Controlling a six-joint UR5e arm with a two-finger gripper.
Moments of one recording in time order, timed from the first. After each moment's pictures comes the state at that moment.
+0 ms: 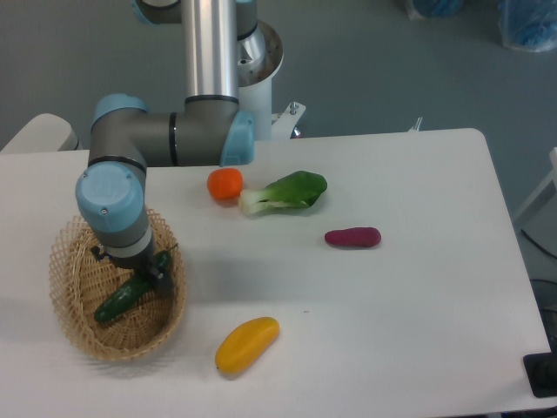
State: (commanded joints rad) arm 2.10 -2.02 -1.51 -1.17 1.48 0.78
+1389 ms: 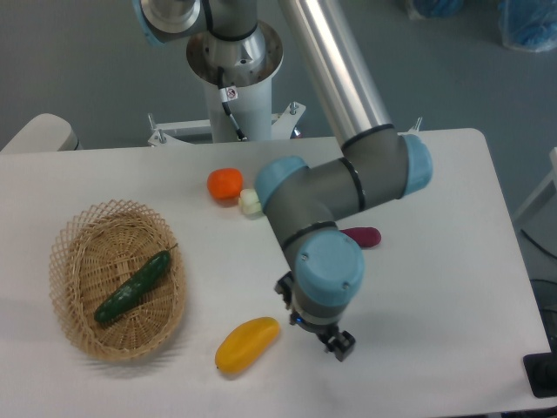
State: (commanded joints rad) arm 2.43 -2.29 -1.14 -1.32 1.58 1.31
